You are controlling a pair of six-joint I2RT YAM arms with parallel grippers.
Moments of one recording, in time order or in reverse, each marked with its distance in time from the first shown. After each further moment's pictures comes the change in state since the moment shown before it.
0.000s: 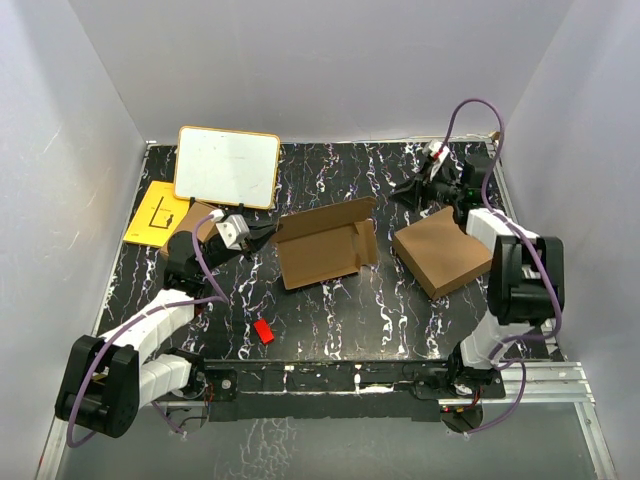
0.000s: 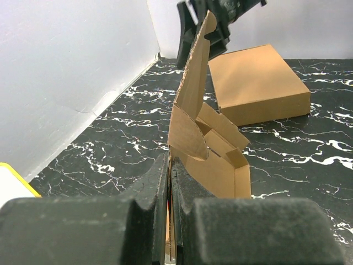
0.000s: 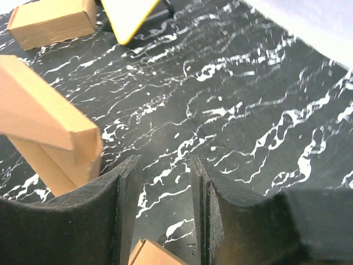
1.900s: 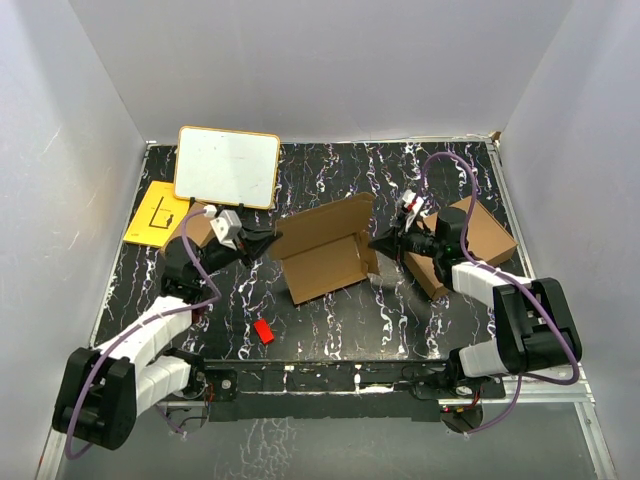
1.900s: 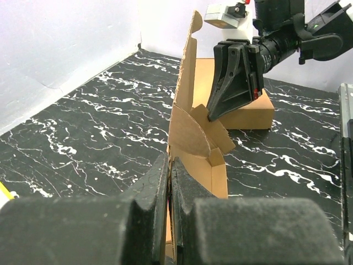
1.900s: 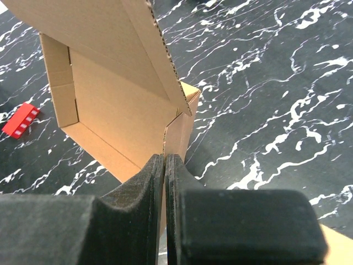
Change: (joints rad) left arm 0.000 -0.084 -0.049 -0.051 -0.022 -0.225; right arm 0.217 -0.255 -0.469 0.196 0.177 0.179
